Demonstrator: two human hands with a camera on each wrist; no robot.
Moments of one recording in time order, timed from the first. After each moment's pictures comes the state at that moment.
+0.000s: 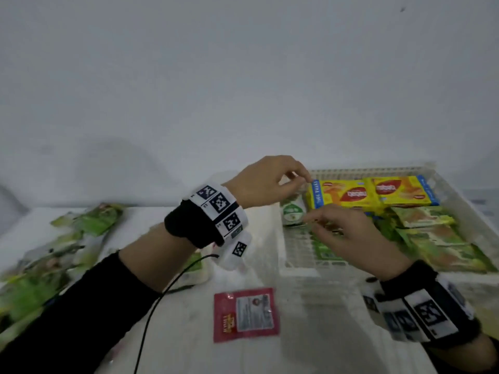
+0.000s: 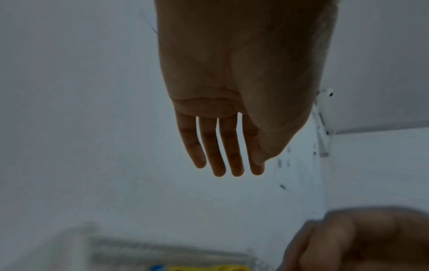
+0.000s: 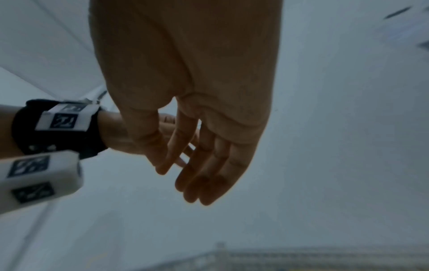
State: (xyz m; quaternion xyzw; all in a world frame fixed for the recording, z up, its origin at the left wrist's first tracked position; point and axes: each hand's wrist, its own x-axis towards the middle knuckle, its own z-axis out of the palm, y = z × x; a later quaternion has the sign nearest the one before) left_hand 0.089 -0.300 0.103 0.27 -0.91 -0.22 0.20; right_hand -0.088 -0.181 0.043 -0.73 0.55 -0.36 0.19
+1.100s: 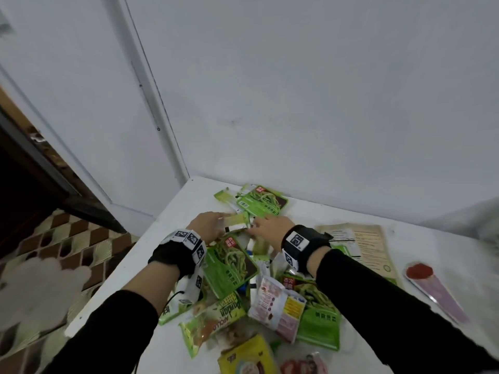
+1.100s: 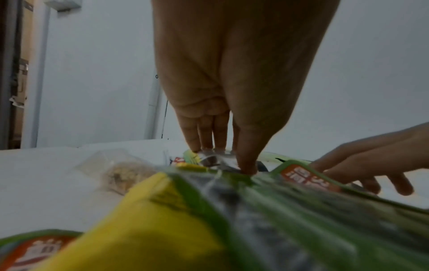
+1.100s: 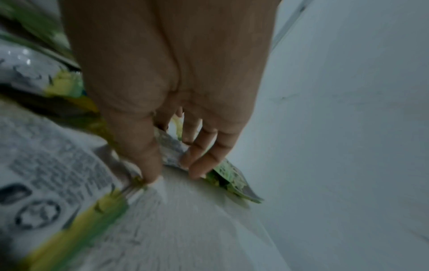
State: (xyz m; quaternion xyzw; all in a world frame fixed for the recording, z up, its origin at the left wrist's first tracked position) left_hand 0.626 -0.383 -0.057 0.70 -0.70 -0.16 -0.03; right_hand 0.423 -0.402 -0.053 -0.92 0.34 0.20 0.01
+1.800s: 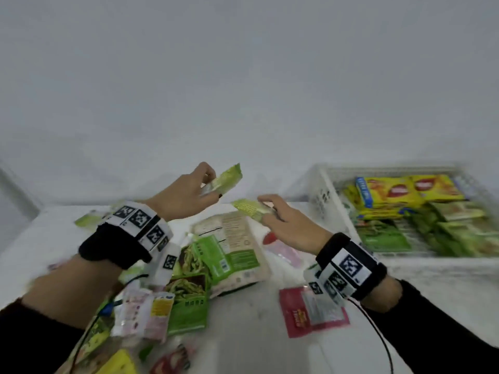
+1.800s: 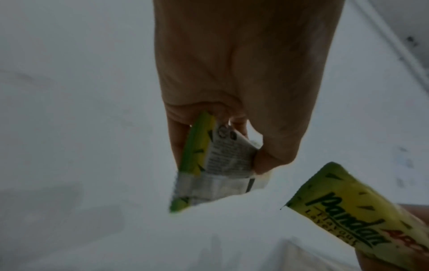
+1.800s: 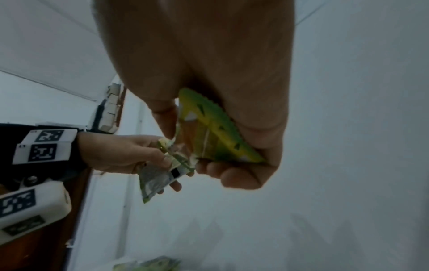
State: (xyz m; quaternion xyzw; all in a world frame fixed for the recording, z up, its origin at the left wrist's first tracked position) left_hand 0.372 -0.360 0.068 0.46 -0.83 -0.27 0.16; right_hand 0.150 -0.254 0.047 -0.64 0.61 -0.26 0.39
